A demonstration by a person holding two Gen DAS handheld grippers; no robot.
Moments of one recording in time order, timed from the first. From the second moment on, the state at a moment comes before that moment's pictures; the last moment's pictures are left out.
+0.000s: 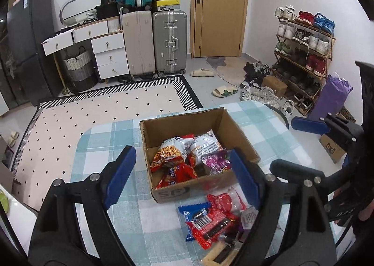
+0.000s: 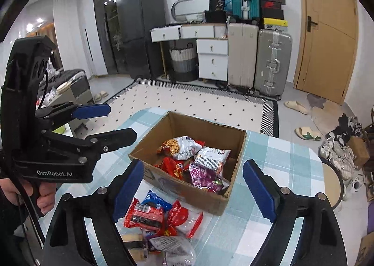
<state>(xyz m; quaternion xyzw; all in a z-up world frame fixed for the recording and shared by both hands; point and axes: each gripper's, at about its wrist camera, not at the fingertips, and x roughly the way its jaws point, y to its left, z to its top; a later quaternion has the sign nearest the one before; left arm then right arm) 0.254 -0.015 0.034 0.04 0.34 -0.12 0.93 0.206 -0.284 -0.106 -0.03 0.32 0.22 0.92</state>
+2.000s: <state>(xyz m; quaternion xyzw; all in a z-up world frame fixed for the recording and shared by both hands) 0.111 0.017 -0.141 -0.08 0.36 -0.09 0.92 0.121 -0.287 -0.263 0.05 0.34 0.19 0.92</state>
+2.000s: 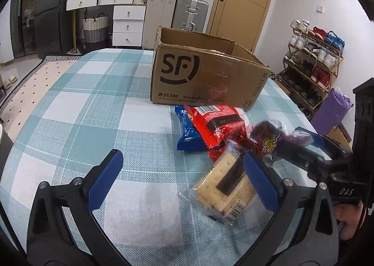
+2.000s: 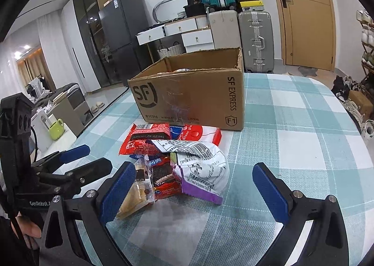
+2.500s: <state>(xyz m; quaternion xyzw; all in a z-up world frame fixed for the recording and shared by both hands) 0.126 0.021 -0.159 -0.09 0.38 -0.08 0.92 0.154 -0.287 -0.285 0.09 0.39 0.23 0.89</state>
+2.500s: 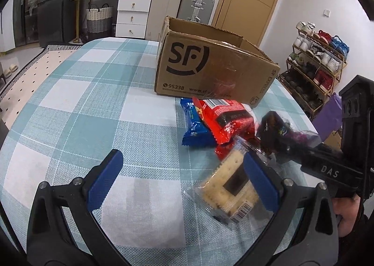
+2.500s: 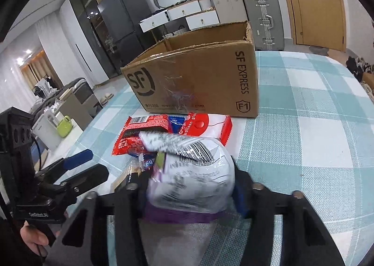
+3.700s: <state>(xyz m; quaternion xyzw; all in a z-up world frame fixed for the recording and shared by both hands) 0.146 -0.033 -0.174 -0.02 0.44 -0.17 0.88 0.058 -0.345 -0.254 0.16 0.34 0.20 0.91</state>
